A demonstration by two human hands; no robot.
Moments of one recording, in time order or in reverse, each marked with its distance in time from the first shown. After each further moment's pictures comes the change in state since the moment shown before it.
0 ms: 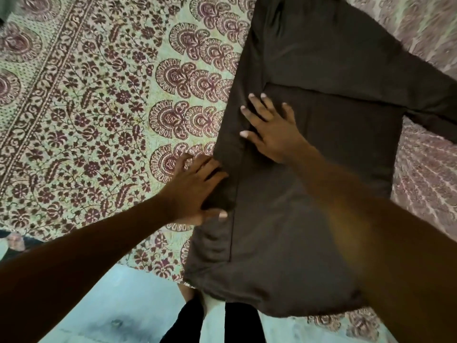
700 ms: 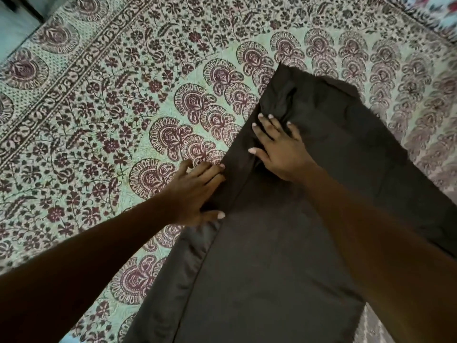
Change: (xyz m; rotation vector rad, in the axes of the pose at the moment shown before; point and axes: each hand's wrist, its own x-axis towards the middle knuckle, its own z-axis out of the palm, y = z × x) left_hand 0.144 -0.059 -0.041 0.010 0.028 -0.175; right_hand 0.145 0.110 -0.052 -0.111 -0.080 -0.151
